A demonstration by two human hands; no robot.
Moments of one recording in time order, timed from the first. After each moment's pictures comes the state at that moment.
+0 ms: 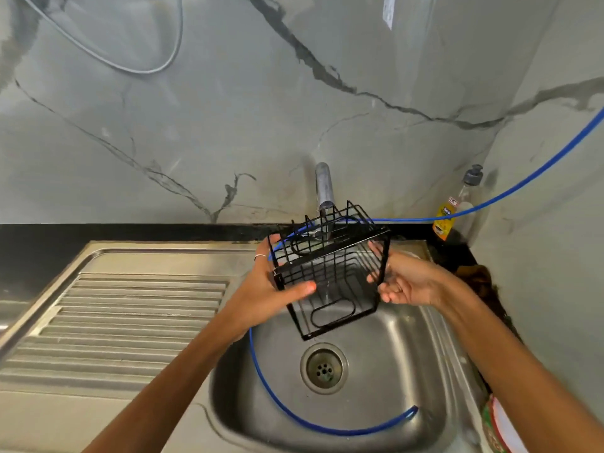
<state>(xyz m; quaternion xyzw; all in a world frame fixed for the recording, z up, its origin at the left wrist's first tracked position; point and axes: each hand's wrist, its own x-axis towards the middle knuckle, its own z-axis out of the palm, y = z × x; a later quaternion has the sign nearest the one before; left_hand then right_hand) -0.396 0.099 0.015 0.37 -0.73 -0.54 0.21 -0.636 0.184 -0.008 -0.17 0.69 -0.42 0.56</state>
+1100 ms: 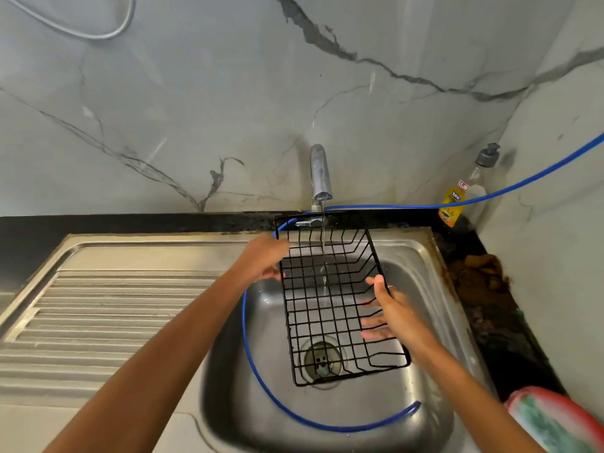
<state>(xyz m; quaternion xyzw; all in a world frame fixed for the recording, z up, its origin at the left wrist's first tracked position) -0.470 0.011 -0.015 0.60 -0.67 -0.43 0.02 -0.600 0.202 -0.082 -0.19 0.71 -0.49 0.46</state>
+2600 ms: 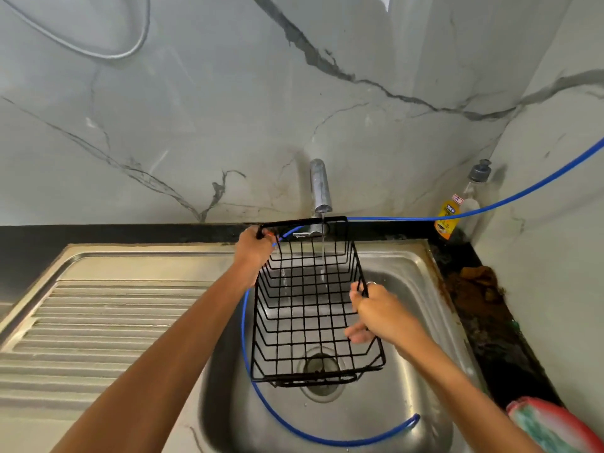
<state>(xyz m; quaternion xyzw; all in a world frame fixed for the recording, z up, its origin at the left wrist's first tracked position) -0.469 -0.023 -0.036 0.57 -0.63 -0.46 0.25 -0.581 0.183 -0.031 -0.30 0.78 -0.34 0.43</state>
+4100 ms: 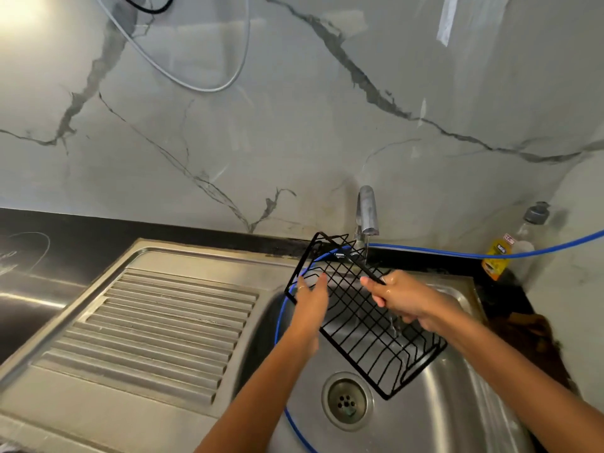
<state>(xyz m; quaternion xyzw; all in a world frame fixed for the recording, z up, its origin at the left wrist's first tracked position) -0.452 0.071 -0.034 0.56 -0.48 -0.64 0.24 -0.599 0.137 0.007 -0.43 0.74 -0.30 0.43</state>
